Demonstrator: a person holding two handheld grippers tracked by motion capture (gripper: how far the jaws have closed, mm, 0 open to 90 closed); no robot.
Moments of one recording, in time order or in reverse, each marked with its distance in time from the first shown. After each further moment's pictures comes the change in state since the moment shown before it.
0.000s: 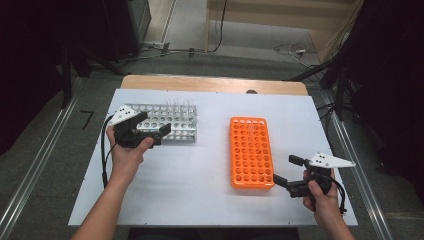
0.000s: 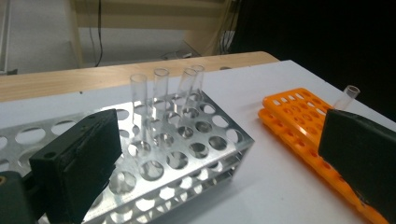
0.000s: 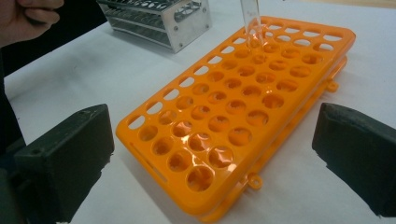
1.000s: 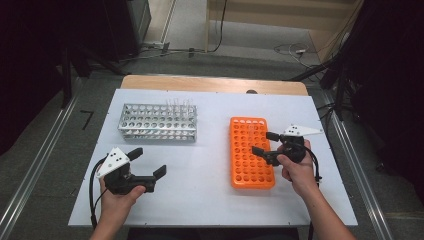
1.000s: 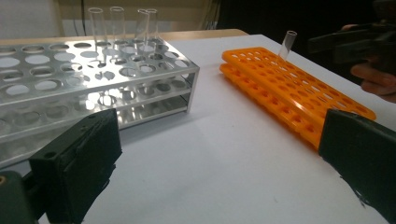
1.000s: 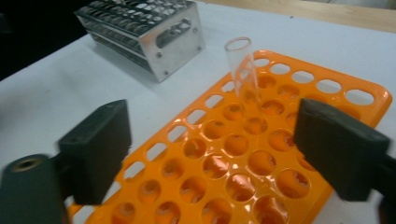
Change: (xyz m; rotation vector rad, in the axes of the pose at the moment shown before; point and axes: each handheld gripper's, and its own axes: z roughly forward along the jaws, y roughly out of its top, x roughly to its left) left arm -0.043 -0.065 -0.062 0.011 -0.036 0.033; right arm -0.024 0.049 0.078 0.029 0.012 -0.017
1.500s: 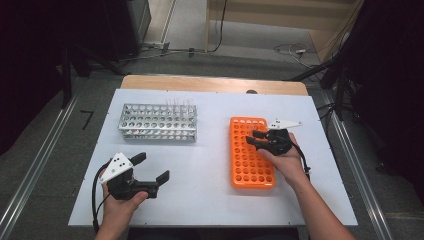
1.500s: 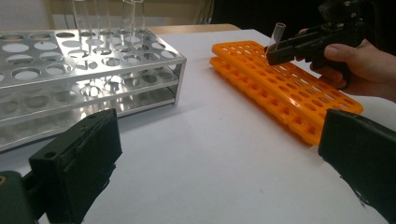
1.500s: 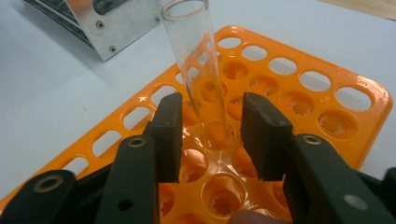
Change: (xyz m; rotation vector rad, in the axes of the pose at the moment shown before) left arm -0.006 -0.004 0.001 0.013 -0.020 -0.009; right arm -0.013 0.004 0.044 0.103 -0.125 -0.067
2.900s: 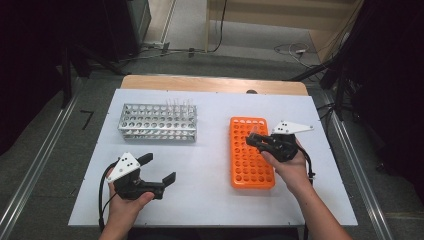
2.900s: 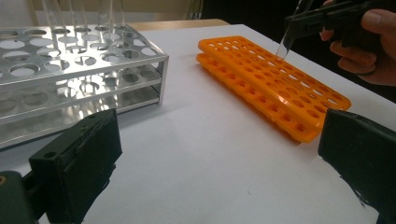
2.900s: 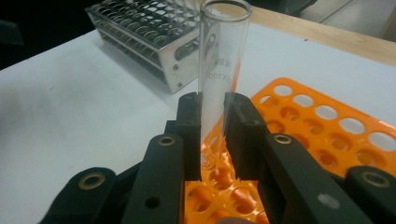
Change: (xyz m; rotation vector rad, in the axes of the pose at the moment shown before) left arm -0.011 0.002 0.012 0.016 -0.043 0.019; right arm 0.040 0.014 -0.048 -0.105 0.110 -0.037
